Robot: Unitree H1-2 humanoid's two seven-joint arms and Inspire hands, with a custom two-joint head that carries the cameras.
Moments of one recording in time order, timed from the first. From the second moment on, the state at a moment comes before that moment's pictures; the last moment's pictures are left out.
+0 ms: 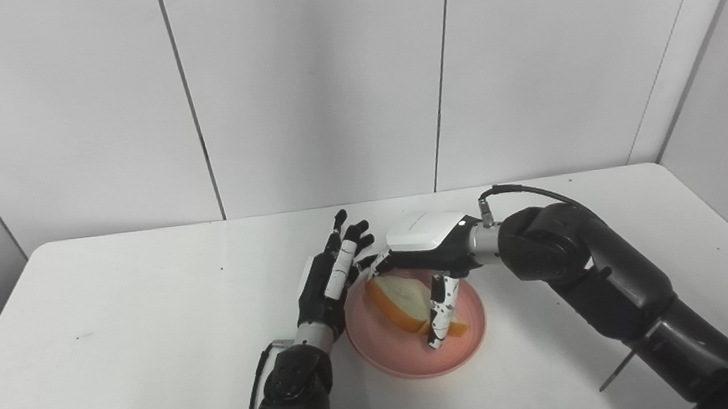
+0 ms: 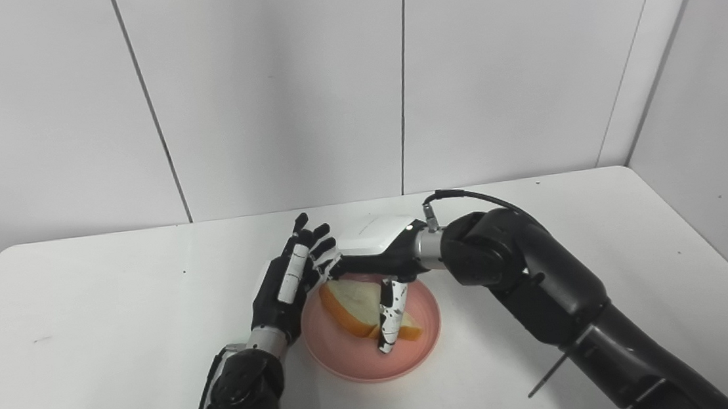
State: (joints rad) left arm -0.72 -0.20 0.02 1.03 -0.10 -0.36 -0.12; right arm -0.78 -0.52 0.45 0.10 -0.65 -0.16 0.83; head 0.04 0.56
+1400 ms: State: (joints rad) left arm -0.71 -0.20 0.02 1.00 -0.10 -0.34 -0.14; right arm -0.81 -0.55 0.47 0.08 -0.89 -0.15 0.89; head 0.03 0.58
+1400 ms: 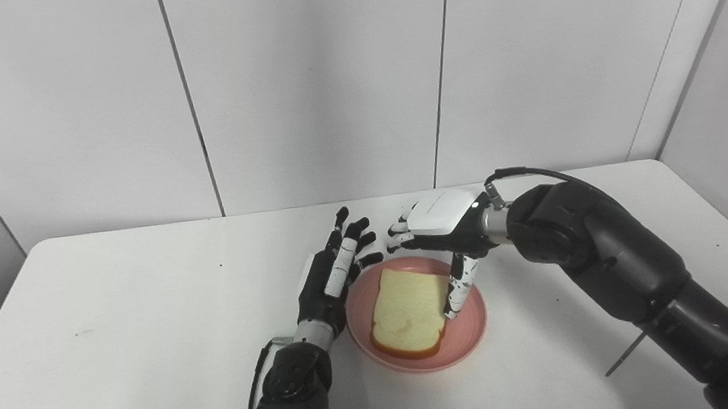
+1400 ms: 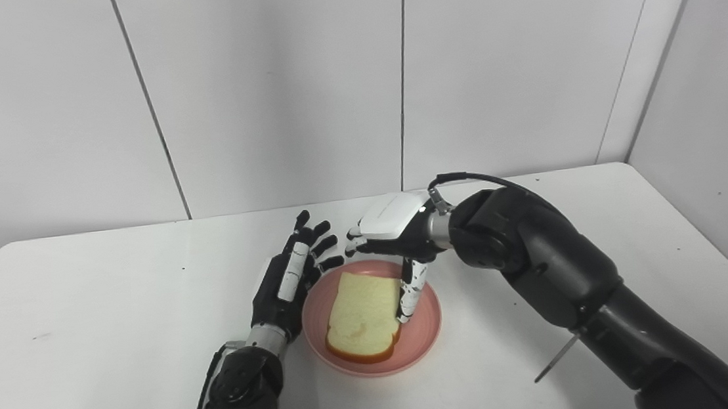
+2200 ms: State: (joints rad) left arm -0.71 -0.20 0.03 1.00 -0.12 -0.34 -0.15; right arm -0.69 -0.47 0.06 0.20 -0.28 0.01 0.75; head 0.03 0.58
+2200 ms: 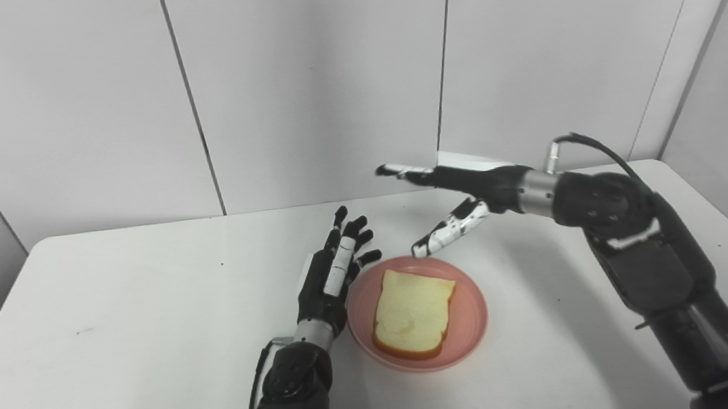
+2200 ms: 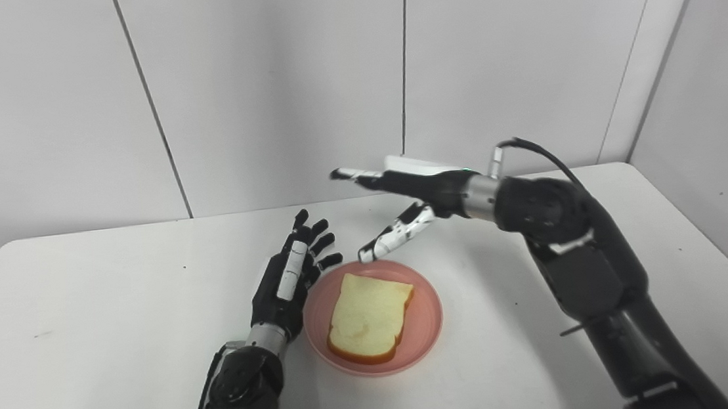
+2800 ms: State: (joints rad) left arm -0.71 -0.20 0.03 0.99 -0.13 -0.33 -0.16; right arm -0.43 -0.15 -0.19 0.30 0.07 0.06 0.27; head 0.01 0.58
